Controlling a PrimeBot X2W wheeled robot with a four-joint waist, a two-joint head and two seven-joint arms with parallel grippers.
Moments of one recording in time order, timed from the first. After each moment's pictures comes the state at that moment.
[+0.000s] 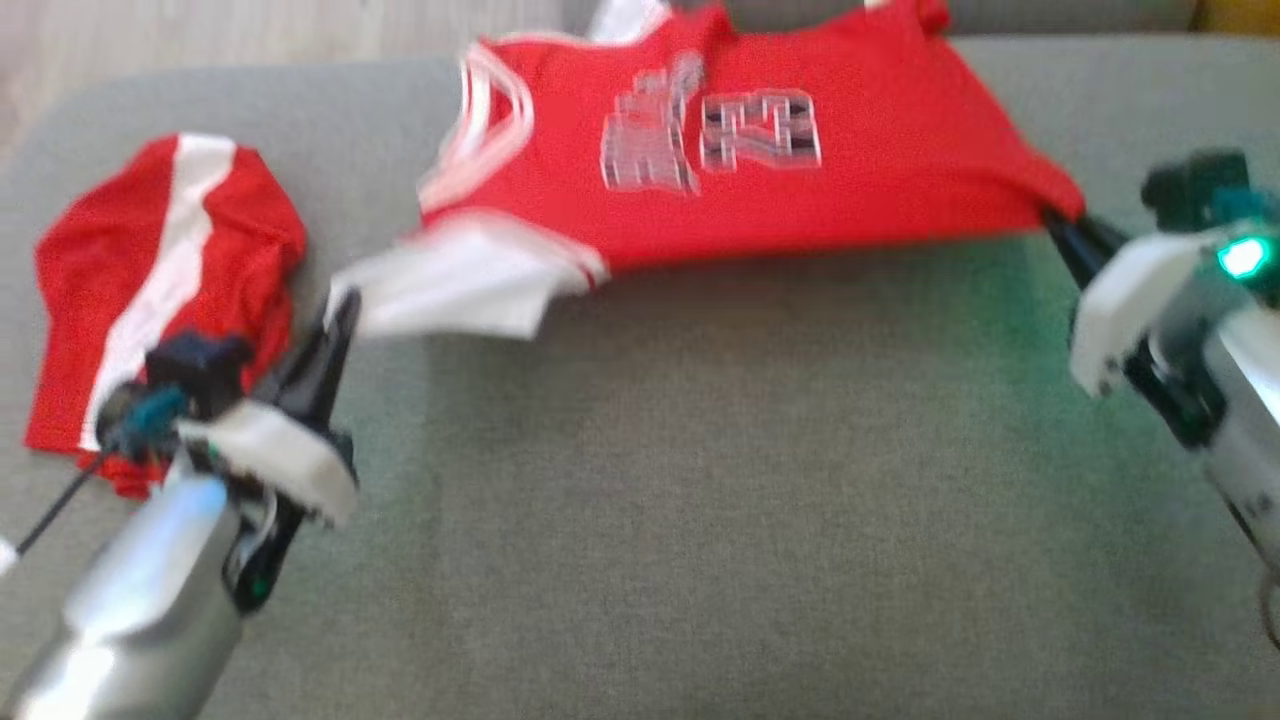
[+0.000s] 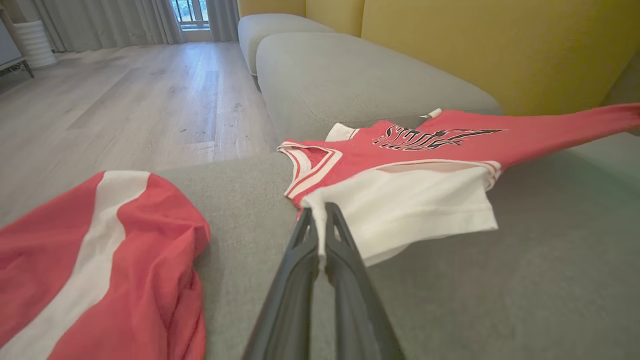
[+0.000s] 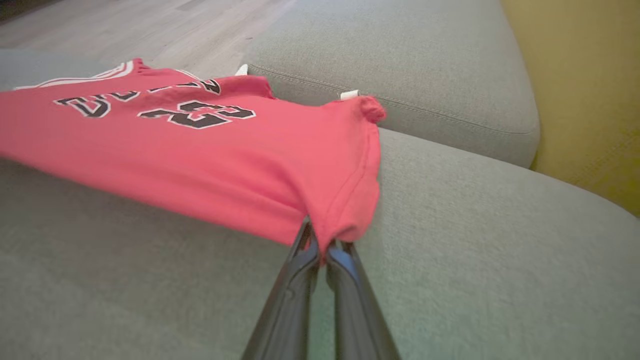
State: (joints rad) left arm -0.59 0.44 -0.69 0.61 -0.68 -0.13 -0.19; right arm -0.80 -0.50 0.75 0.83 0.66 0.13 0.04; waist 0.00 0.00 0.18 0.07
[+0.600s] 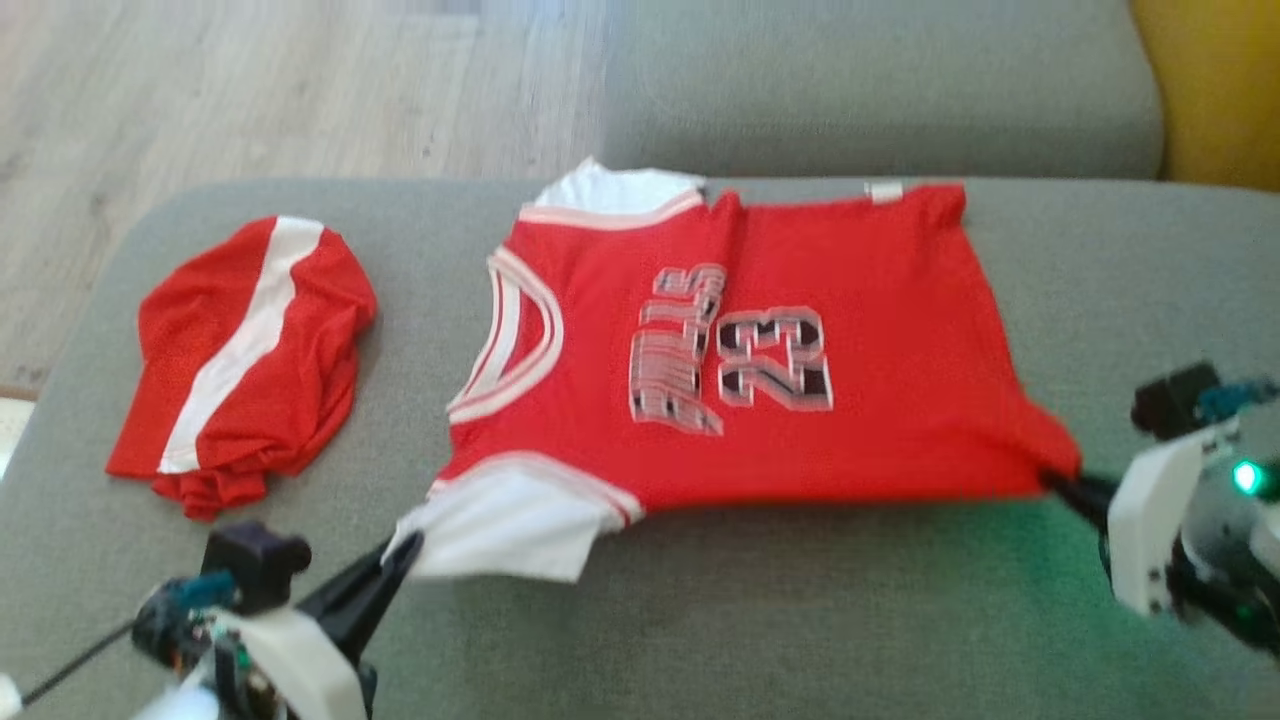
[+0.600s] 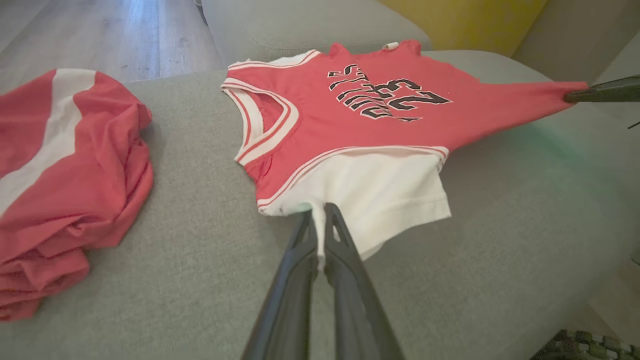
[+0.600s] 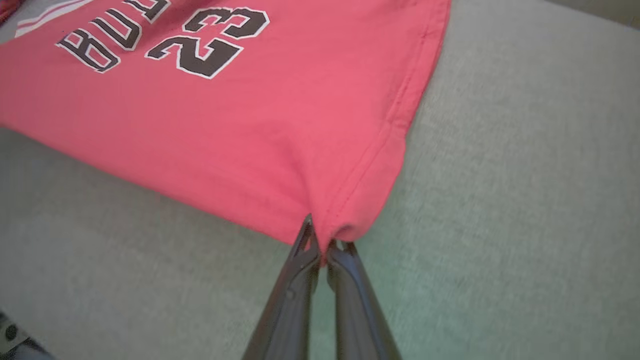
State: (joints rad) left arm -0.20 0.69 -0.78 0.06 -0.82 -0.04 0.10; right arm -0.49 -0.75 0.94 0.50 0.99 0.13 0.28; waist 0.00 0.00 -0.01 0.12
